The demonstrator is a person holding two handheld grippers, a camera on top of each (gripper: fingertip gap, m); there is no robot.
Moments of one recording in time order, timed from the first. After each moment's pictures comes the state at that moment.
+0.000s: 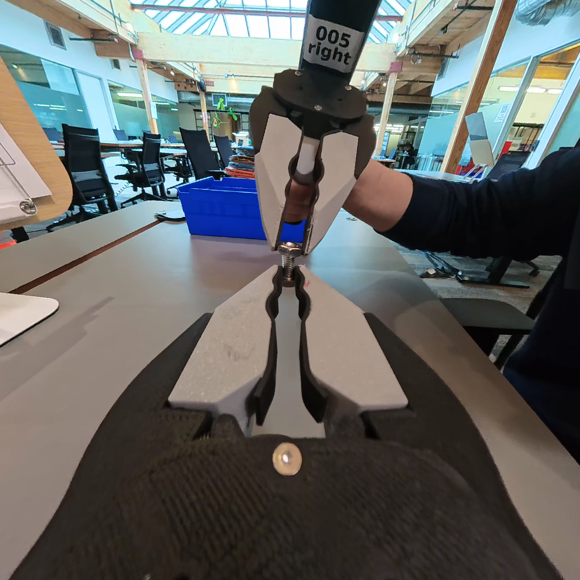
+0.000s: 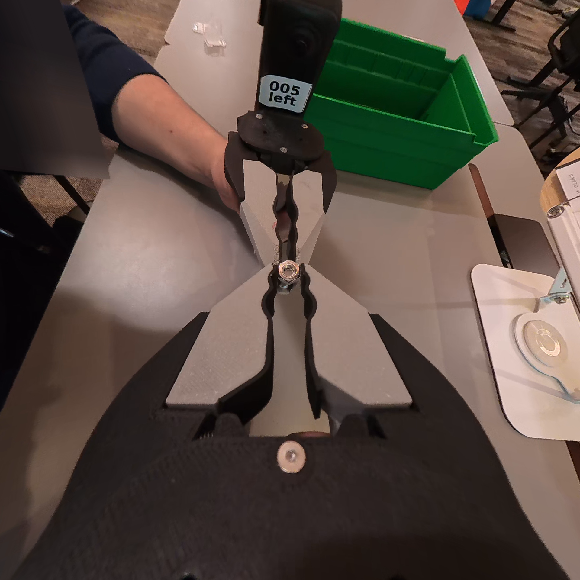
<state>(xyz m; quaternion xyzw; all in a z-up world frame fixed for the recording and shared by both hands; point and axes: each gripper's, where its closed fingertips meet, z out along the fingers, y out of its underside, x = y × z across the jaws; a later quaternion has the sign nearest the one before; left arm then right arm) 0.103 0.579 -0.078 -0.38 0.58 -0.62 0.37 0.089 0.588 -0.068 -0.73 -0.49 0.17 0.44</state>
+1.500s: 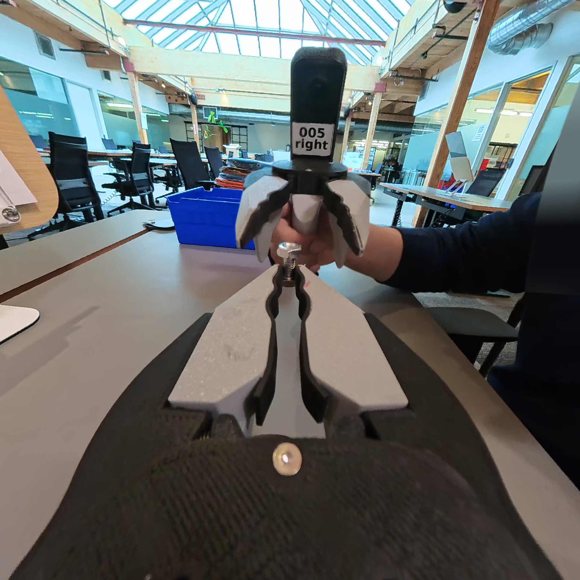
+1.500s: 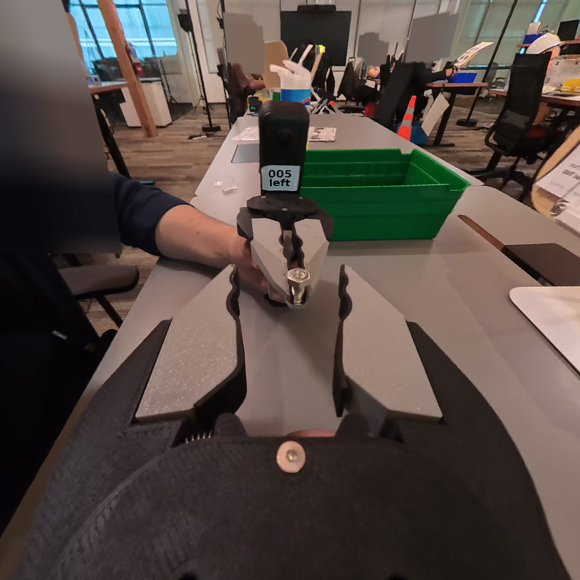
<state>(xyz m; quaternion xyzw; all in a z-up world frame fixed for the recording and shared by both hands) 0.100 0.574 -0.071 -0.37 0.56 -0.65 0.36 0.080 0.580 -0.056 -0.67 -0.36 0.31 0.57</state>
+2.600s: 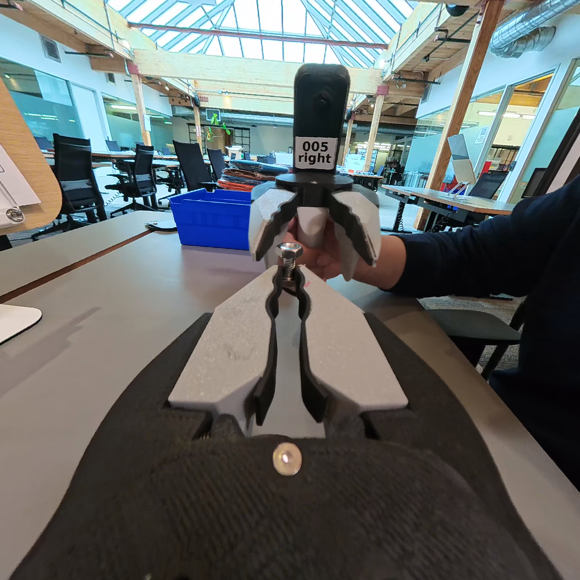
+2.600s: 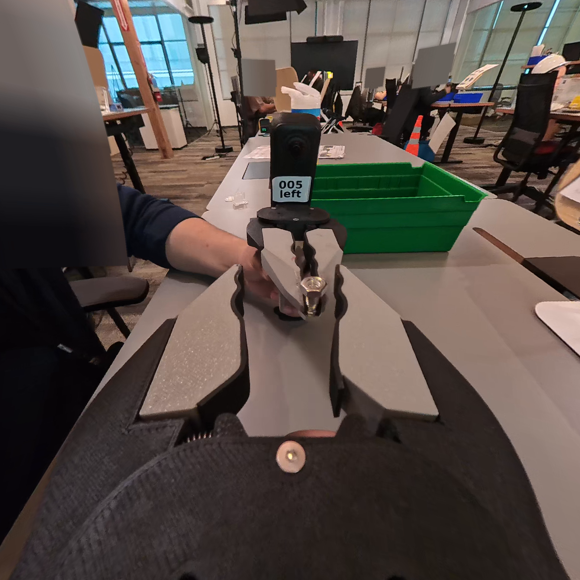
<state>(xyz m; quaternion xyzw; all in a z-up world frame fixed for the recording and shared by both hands) 0.100 0.574 -0.071 -0.37 0.56 -0.65 0.36 0.067 0.579 -0.057 -0.65 -0.35 0.33 0.58</state>
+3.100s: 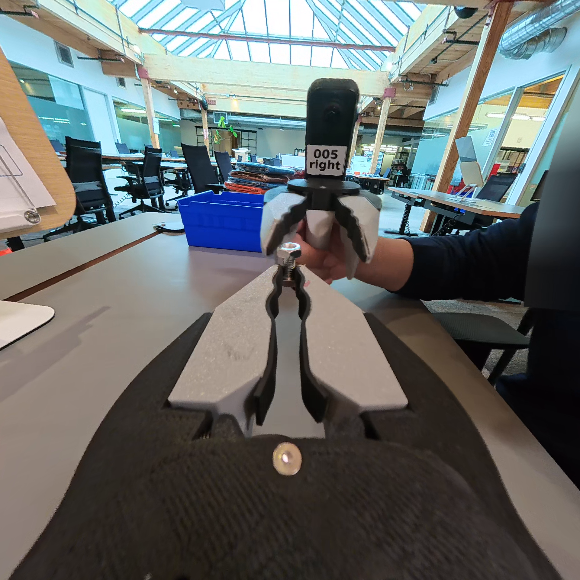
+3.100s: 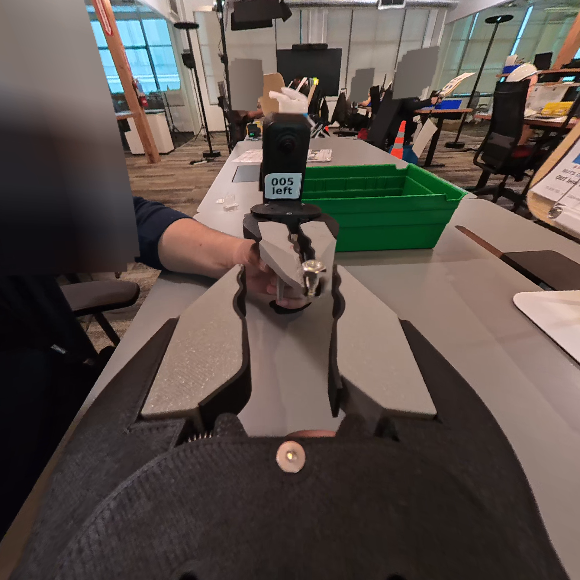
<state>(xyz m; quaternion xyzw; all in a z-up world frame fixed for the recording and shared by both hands) 0.100 0.580 -0.068 -0.38 0.56 -0.64 0.37 0.079 0.576 -0.056 -0.66 -0.34 0.32 0.59</state>
